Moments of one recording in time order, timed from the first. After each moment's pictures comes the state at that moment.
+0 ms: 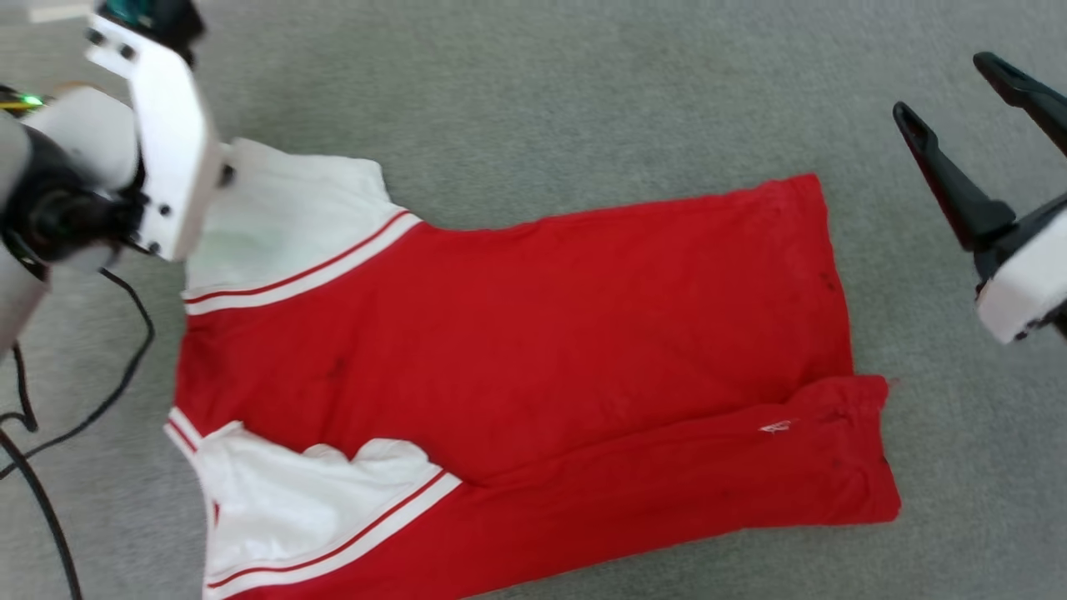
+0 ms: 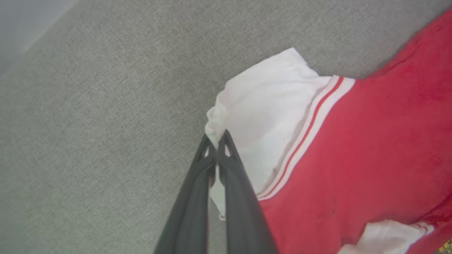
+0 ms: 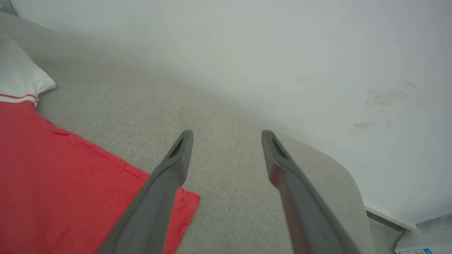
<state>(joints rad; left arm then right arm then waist) -1.22 0.81 -0.99 0.38 -1.08 -0.12 0.84 -0.60 -0.65 0.33 -0.04 0.45 0.13 0.17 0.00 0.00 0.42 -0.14</state>
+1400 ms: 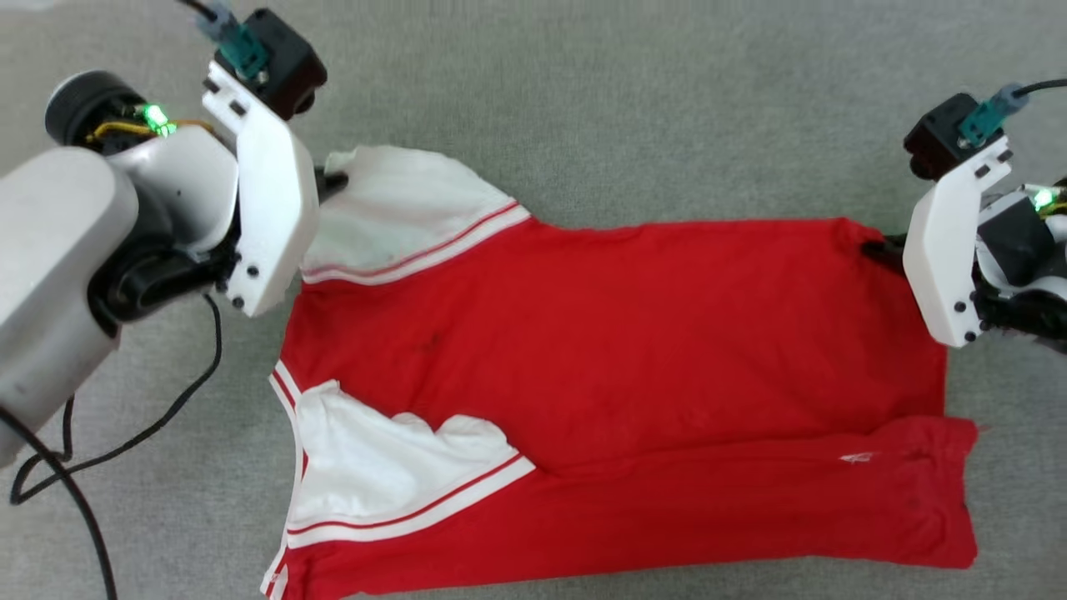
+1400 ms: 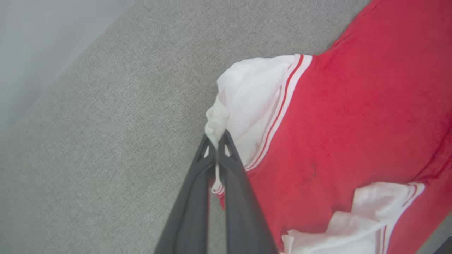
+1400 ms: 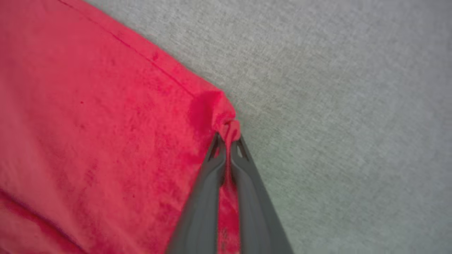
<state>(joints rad) -1.23 0.82 -1.12 0.18 -1.06 -0.13 0.61 -1.04 -0.72 1.02 0.45 0.98 0.13 0.63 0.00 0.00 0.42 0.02</state>
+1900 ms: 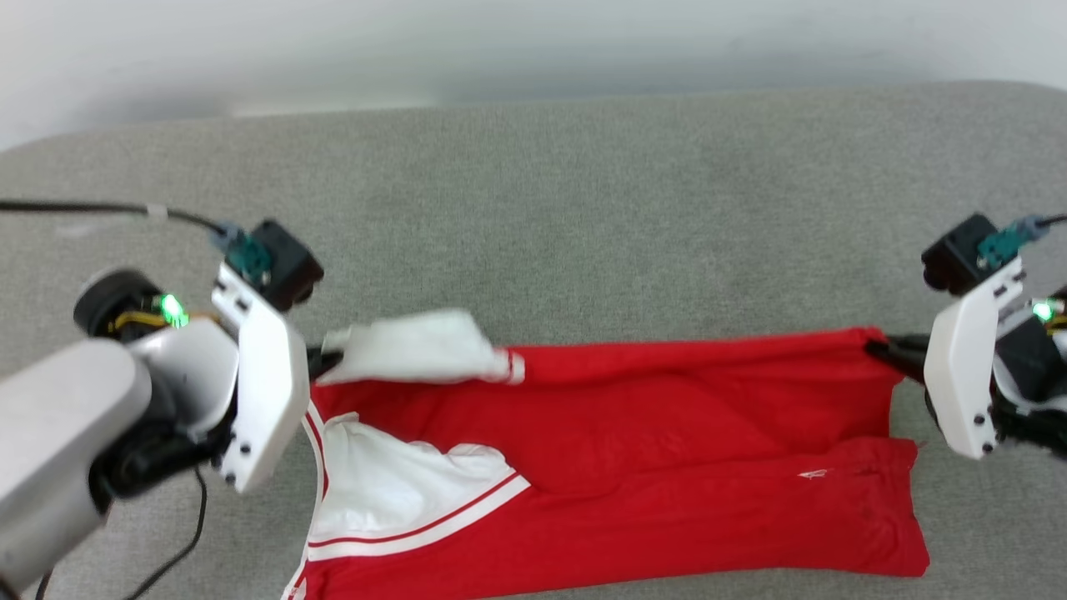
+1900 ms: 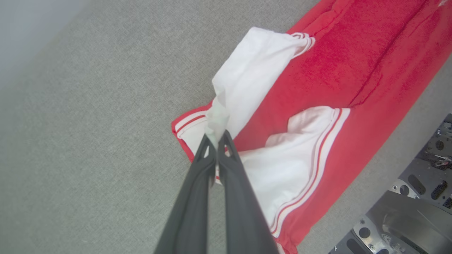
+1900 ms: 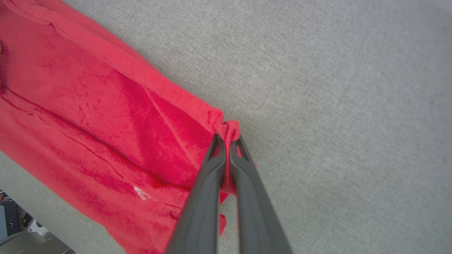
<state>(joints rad) -0.98 0.96 -1.18 -0.01 -1.10 -0.07 0.52 -0.89 -0.85 1.13 0.33 1.08 0.13 0.41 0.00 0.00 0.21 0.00</state>
